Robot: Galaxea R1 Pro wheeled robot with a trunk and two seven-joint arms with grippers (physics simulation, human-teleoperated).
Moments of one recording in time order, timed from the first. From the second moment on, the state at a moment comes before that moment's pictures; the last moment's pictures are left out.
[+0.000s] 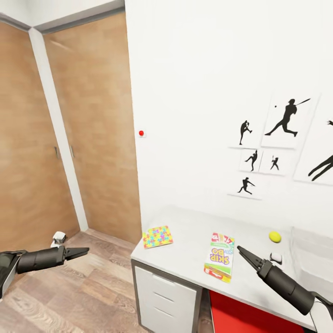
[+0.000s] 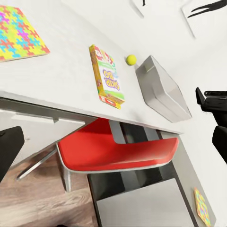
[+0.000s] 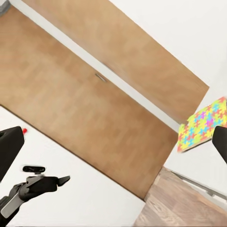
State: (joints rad) left arm -0.60 0.46 0.23 -0.68 -0.02 0.73 -1.57; right arm -0.11 -0.12 -0.45 -1.41 -0.63 0.76 0.96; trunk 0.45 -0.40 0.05
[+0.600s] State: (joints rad) left arm -0.60 0.46 0.23 -0.68 -0.02 0.73 -1.57; right arm -0.11 -0.12 -0.40 -1.40 -0.63 0.76 0.92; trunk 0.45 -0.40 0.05
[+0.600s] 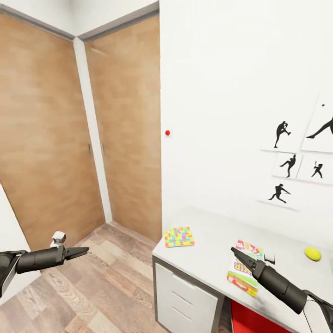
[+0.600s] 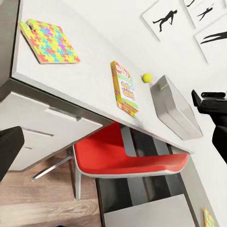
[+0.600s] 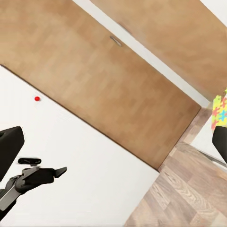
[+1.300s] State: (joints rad) left arm -0.60 0.46 0.23 -0.68 -0.02 0.73 -1.57; right arm -0.11 -0.12 -0.40 -1.40 -0.63 0.76 0.92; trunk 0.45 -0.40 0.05
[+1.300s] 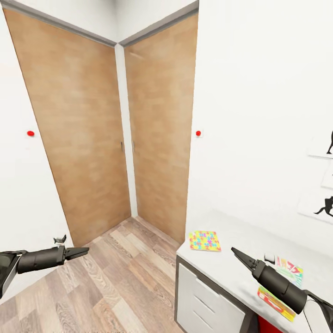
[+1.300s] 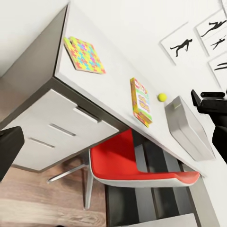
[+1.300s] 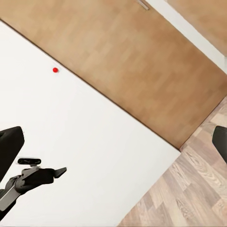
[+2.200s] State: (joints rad) left arm -0.60 0.46 0.22 -0.68 -0.02 0.73 -1.57; right arm -0.11 -0.12 -0.40 -1.40 -0.63 0.76 0.92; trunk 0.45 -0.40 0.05
